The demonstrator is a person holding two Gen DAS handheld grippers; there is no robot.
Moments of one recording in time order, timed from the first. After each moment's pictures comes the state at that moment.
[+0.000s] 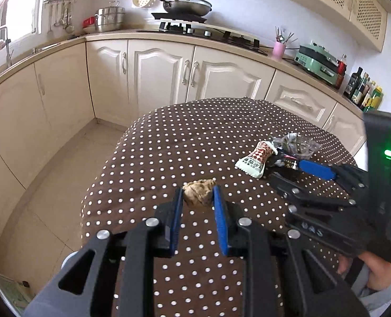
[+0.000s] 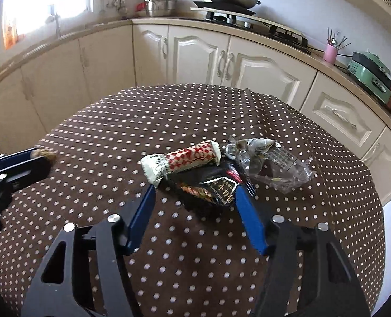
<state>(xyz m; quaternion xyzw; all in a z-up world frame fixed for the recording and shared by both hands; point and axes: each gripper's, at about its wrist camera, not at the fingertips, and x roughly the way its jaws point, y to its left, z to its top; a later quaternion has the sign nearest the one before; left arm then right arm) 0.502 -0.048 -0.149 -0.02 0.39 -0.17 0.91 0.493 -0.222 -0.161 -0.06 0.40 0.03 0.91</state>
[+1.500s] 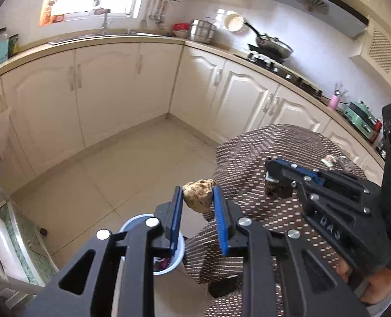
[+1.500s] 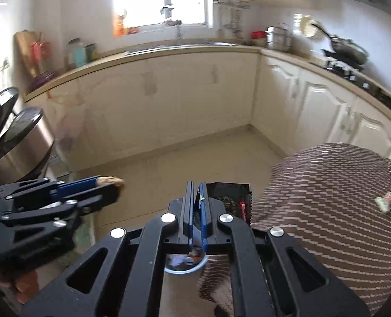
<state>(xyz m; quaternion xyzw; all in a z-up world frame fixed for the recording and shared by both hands) 0.331 0.244 -0.143 -0.13 0.35 -0.01 0.93 0.380 0.081 -0.113 -0.08 0.33 0.29 0.89</state>
